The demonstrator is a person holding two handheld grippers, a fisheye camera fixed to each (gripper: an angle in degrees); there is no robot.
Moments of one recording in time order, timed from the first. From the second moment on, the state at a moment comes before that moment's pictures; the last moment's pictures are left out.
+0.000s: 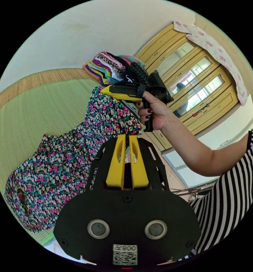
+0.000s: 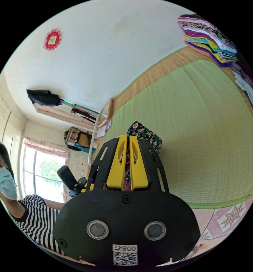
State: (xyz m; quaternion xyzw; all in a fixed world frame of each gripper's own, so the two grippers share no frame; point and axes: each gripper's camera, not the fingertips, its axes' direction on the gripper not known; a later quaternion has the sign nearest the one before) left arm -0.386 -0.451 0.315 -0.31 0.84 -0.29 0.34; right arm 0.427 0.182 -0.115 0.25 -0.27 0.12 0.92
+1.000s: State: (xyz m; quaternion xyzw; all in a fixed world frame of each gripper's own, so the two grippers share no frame) left arm -0.535 -0.068 0.385 -0.52 0.62 -0.52 0.28; right arm 0.070 0.000 -0.035 0.07 -0.22 -0.07 0.97
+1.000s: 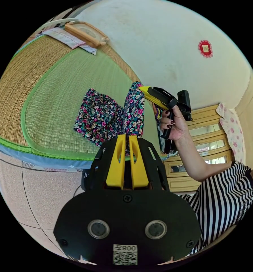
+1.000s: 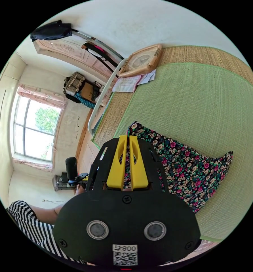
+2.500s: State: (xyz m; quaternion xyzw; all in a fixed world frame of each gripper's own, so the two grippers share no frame) left arm -0.503 -0.002 0.415 -0.62 0.56 -0.45 0.31; right arm 0.032 -0.060 -0.039 0.01 -0.15 -0.18 0.97
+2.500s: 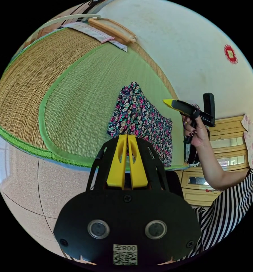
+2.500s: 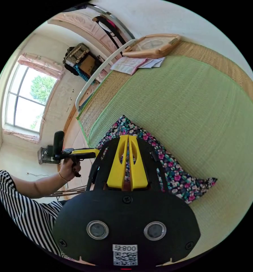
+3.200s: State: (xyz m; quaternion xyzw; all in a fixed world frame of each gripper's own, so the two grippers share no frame) left arm -0.486 -0.018 0.422 -0.63 0.55 -0.45 0.32; right arm 0.175 0.021 -0.025 0.05 -0.24 0.04 0.97
